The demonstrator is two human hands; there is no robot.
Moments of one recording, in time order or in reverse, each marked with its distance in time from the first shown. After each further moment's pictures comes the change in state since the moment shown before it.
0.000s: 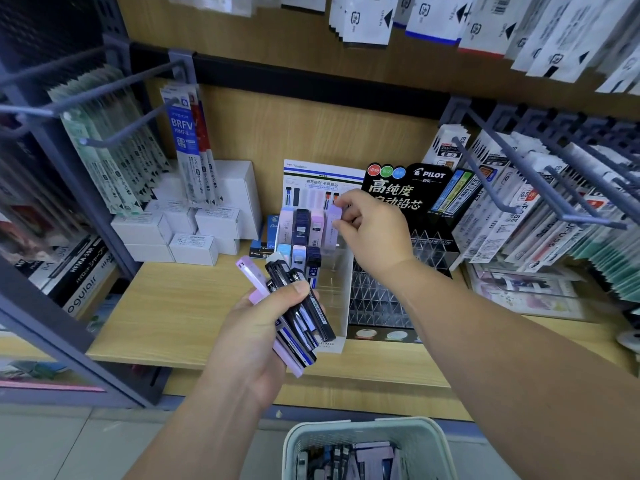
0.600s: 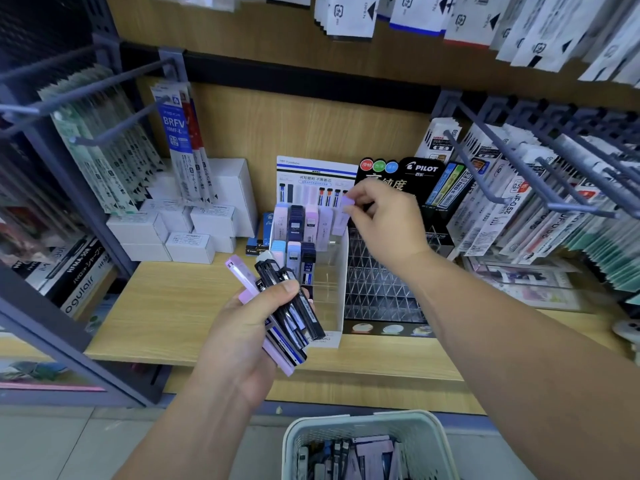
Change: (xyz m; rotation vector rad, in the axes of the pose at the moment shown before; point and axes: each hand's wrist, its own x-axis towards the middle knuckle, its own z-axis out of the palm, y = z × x) left_hand -0.003 0.000 -0.005 0.015 0.003 0.007; right_hand -0.001 0.008 -0.022 0.050 0.062 0.010
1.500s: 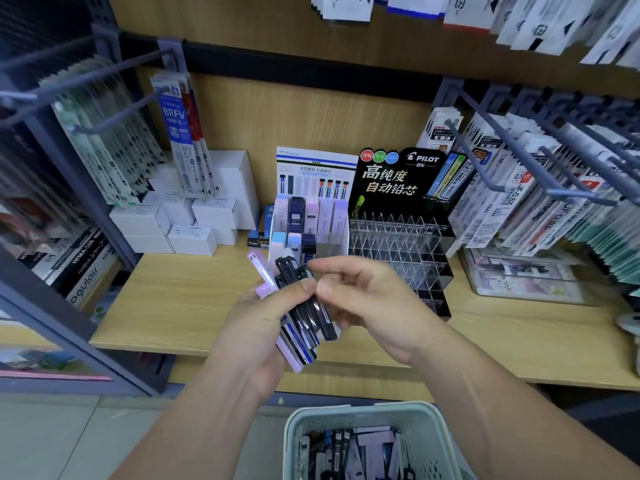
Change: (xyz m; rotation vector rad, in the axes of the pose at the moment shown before) left_hand -0.003 -0.009 0.006 0.070 -0.084 -0.019; right_hand -0.100 -0.051 -0.016 0.952 -0.522 0.508
